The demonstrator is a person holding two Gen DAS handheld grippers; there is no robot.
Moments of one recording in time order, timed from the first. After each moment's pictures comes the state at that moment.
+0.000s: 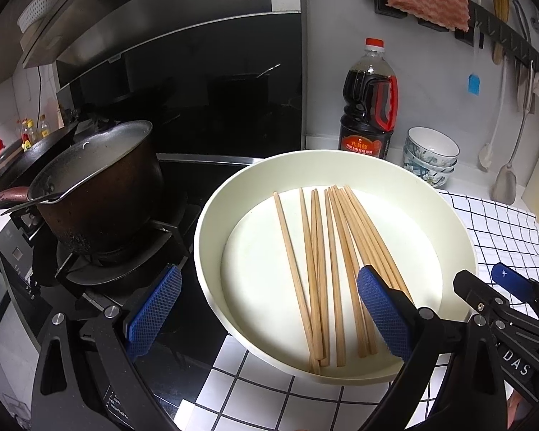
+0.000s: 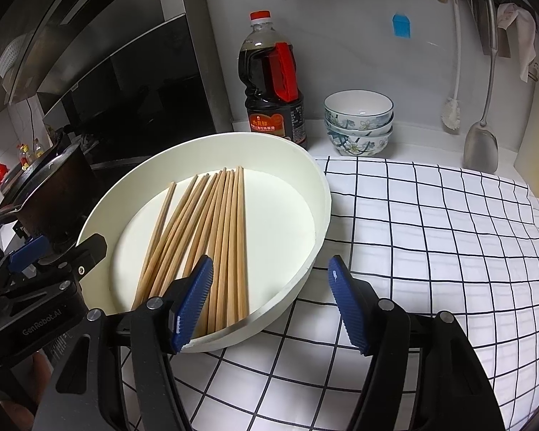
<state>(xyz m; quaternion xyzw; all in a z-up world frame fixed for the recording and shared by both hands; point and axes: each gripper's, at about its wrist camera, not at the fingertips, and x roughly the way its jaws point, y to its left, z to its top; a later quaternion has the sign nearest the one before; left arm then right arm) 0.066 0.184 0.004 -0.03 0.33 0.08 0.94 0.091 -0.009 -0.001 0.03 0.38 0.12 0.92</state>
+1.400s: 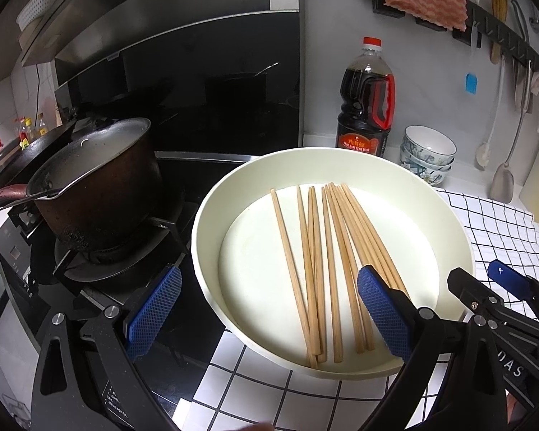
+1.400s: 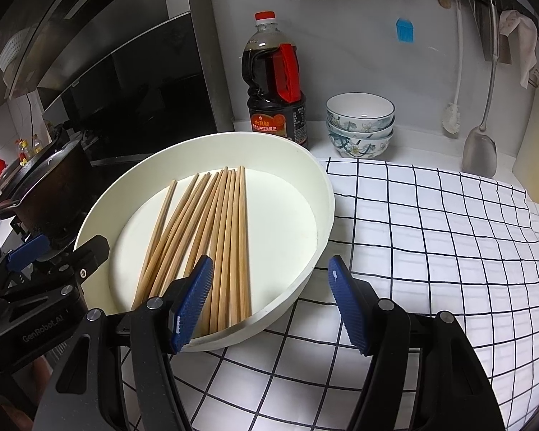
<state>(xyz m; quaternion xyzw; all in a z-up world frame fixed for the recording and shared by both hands) 0.063 0.182 0.005 -0.03 0.33 0.07 0.94 0.089 -0.003 0.002 0.02 0.37 0.11 0.92</state>
